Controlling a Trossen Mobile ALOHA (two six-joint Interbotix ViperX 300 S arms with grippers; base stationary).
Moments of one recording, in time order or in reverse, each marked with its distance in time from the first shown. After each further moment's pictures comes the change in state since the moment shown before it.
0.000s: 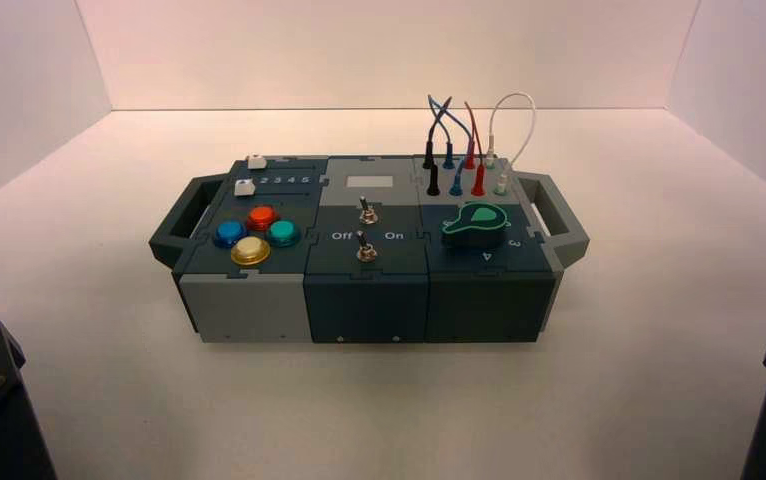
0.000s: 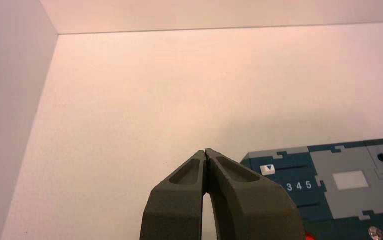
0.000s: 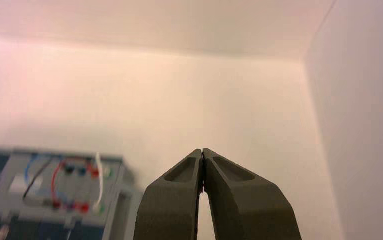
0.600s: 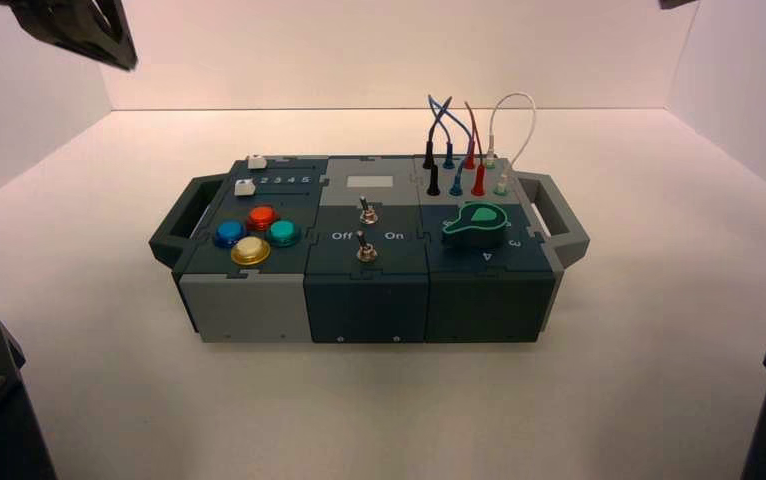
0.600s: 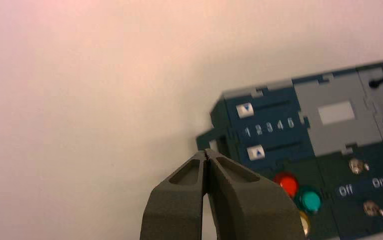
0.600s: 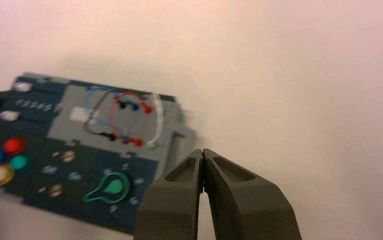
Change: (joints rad) left arm -0.123 0.163 -0.031 -0.025 0.166 -0.021; right arm 0.173 0.021 -0.012 0.155 0.127 -0.003
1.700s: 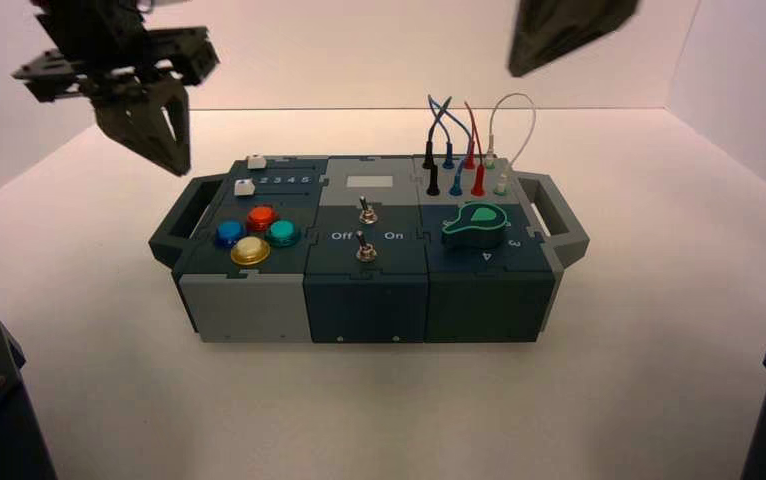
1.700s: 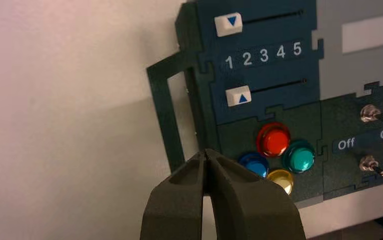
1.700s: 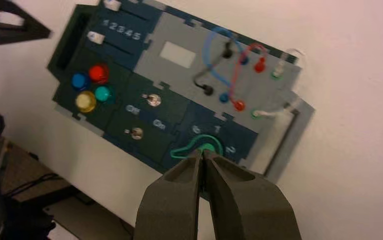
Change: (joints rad) left arm -0.086 0.350 -0.061 -0.117 0.103 -0.005; right arm 0.319 0.310 -0.121 0.133 0.011 0.002
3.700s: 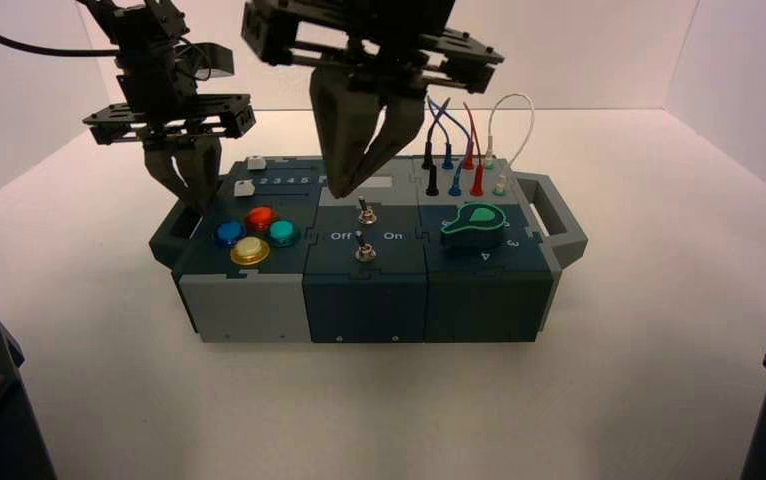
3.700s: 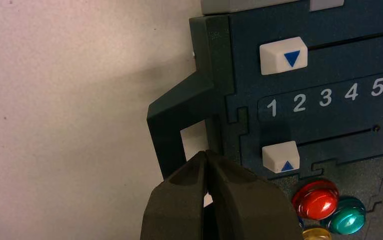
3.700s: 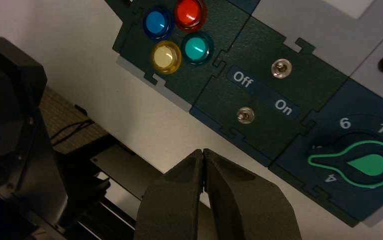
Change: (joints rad) left arm 0.038 0.379 -0.153 0.005 0.005 0.028; right arm 0.318 0.474 -0.245 0.121 0.026 0.169
